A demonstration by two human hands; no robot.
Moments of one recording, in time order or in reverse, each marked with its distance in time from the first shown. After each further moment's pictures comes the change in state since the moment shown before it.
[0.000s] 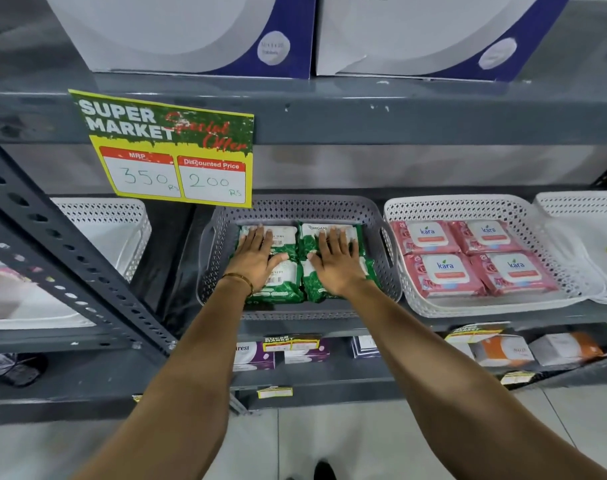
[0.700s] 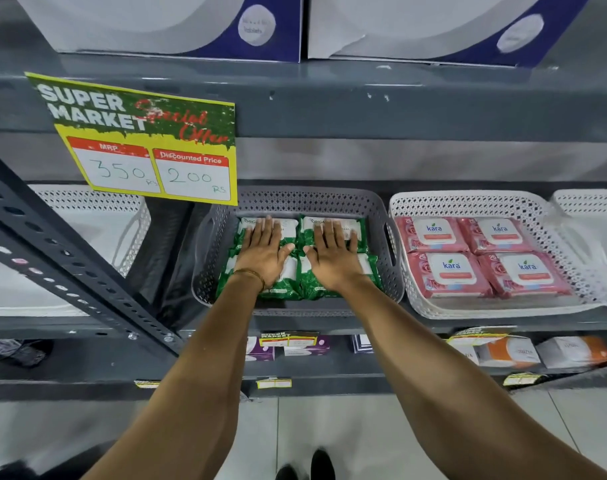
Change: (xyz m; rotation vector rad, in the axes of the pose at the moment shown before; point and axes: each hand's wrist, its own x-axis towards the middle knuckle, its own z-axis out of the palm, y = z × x) left_hand 0.010 0.021 0.012 0.069 0.015 -0.064; right_hand 0.011 -0.003 0.006 -0.031 0.021 -0.034
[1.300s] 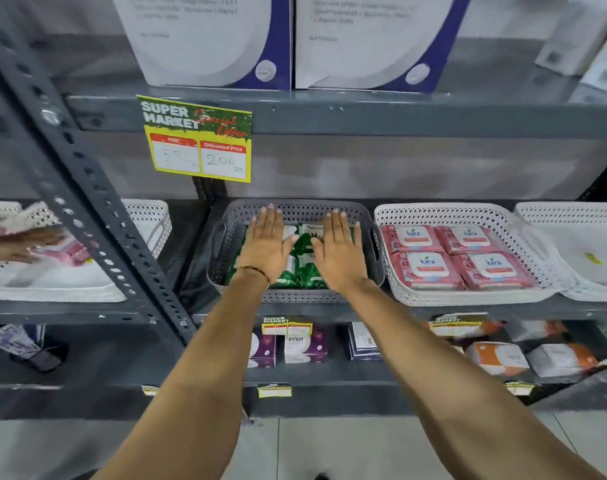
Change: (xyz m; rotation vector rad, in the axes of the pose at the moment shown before) left_hand -0.065 0.032 -0.058 0.012 0.289 0.003; right_hand -0.079 -0.016 -0.049 0.020 0.380 -0.042
